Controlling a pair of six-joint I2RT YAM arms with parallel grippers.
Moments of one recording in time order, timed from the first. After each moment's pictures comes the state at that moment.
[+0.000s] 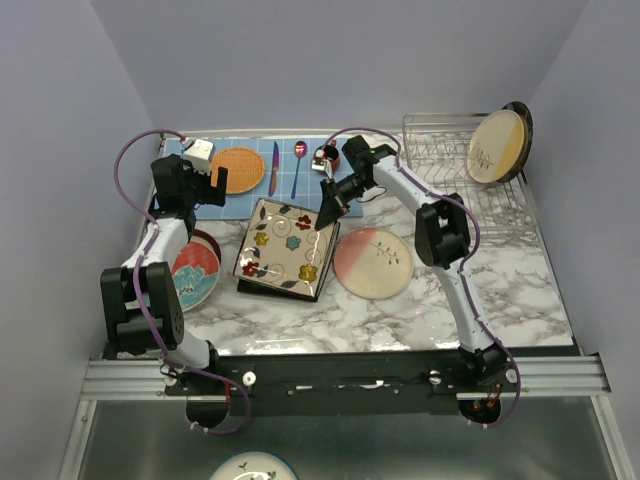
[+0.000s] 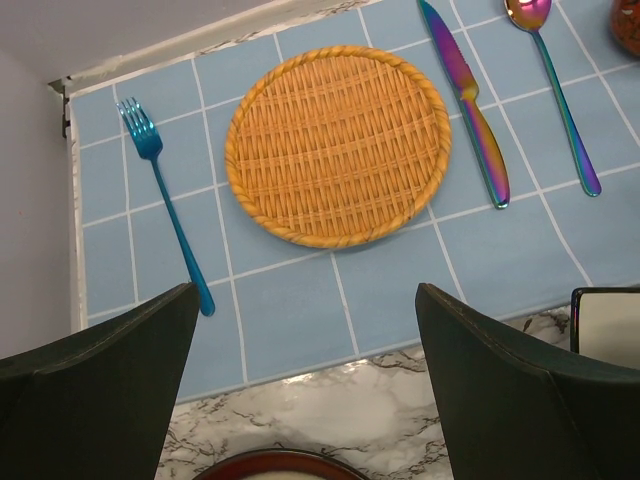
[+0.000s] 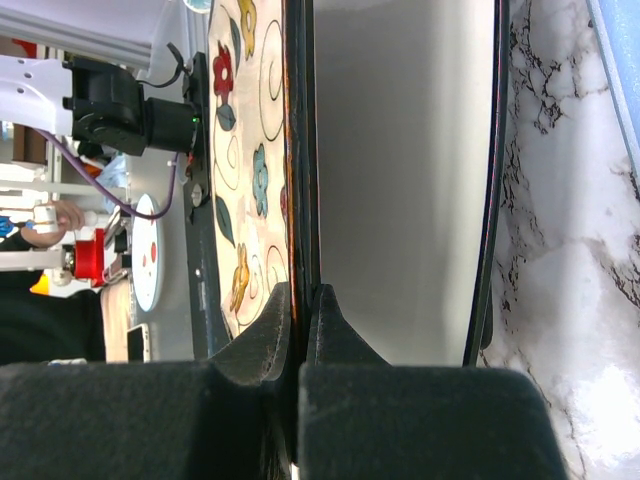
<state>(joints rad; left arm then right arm) 0.14 1.51 0.95 0.18 0.29 0.26 0.49 2.51 2.27 -1.09 -1.18 -0.31</state>
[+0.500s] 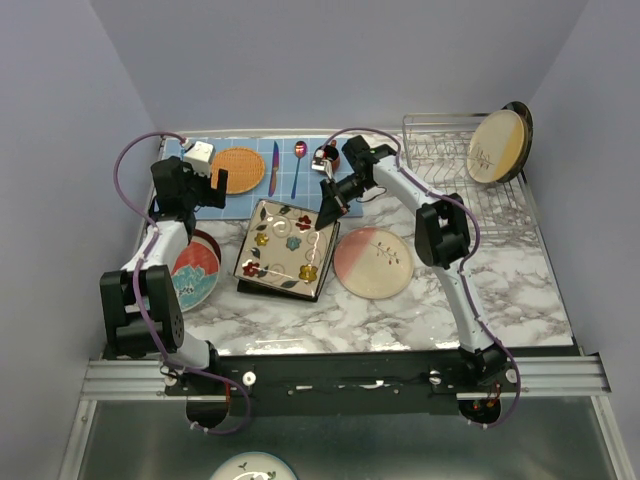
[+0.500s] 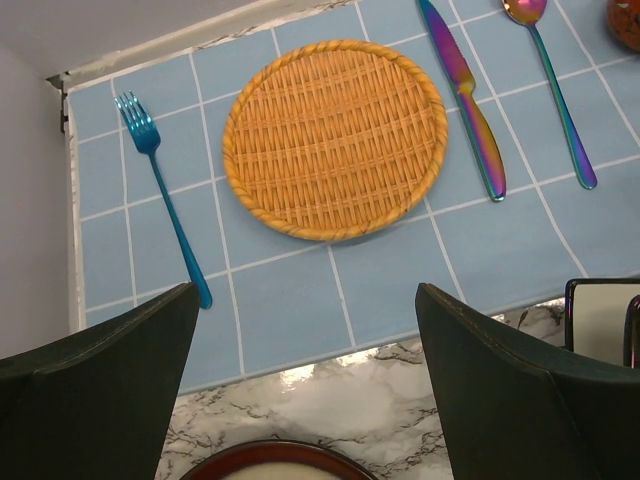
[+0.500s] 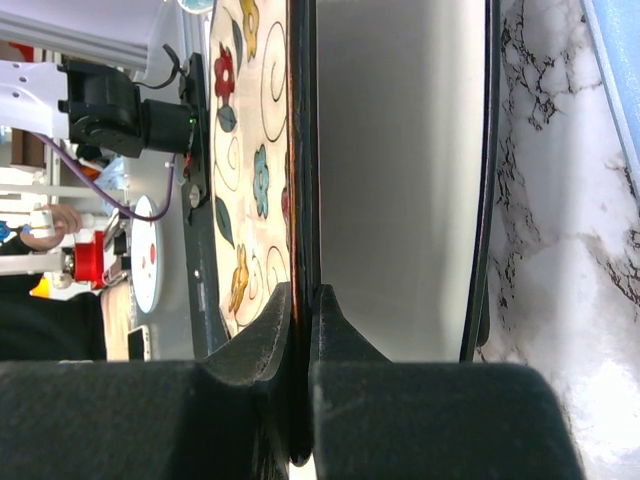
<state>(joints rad) 0.14 1.49 0.93 0.18 0.29 0.26 0.49 2.51 2.27 -1.09 -1.17 -0.31</state>
